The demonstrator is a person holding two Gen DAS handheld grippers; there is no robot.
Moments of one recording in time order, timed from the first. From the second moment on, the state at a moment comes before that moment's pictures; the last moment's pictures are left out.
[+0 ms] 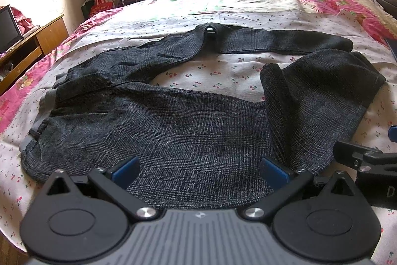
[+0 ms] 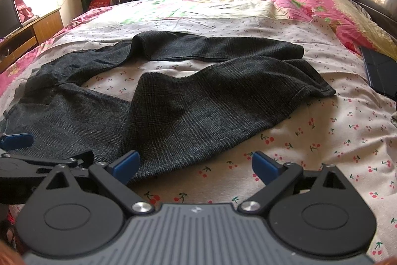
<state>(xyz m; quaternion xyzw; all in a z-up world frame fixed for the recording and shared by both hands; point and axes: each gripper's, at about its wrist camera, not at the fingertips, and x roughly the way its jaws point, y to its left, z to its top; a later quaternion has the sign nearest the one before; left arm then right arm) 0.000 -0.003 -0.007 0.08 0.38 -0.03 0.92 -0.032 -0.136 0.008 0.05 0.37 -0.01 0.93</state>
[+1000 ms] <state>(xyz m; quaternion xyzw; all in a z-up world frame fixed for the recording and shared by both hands) 0.001 -0.004 -0.012 0.08 0.39 -0.04 0.92 -0.031 -0.138 0.005 0.04 0.38 -0.02 0.92</state>
